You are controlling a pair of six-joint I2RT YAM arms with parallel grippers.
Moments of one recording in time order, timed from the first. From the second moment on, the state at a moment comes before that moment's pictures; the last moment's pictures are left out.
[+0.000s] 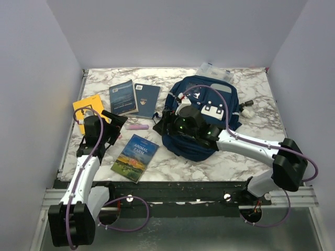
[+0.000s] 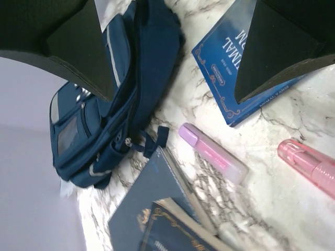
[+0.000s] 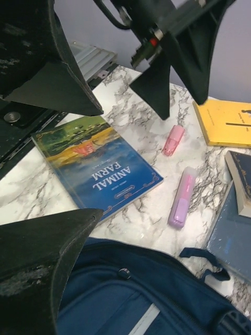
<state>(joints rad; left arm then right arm) 0.04 0.86 0.56 -0.22 0.20 -0.99 0.94 1.51 1.06 0.04 0.08 0.71</state>
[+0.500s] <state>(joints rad) 0.04 1.43 0.60 0.22 -0.06 -1.46 0.94 1.09 0.85 -0.02 0.27 0.65</state>
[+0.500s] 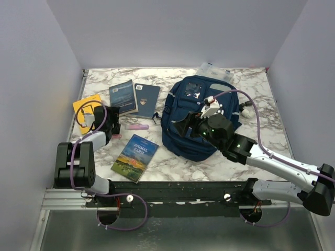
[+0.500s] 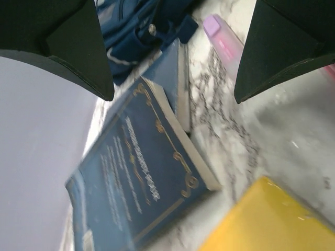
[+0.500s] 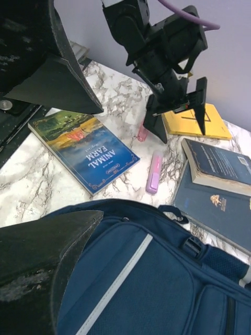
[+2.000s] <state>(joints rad) 0.04 1.80 0.57 0.86 -0.11 -1.57 0.94 1.02 0.86 -0.10 0.42 0.57</state>
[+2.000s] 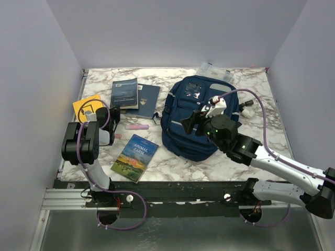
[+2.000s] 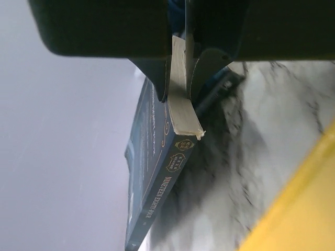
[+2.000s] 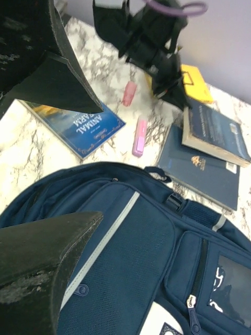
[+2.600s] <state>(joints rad) 0.08 1.26 0.57 0.23 0.32 -1.44 0.94 1.14 0.86 -0.09 0.33 0.31</state>
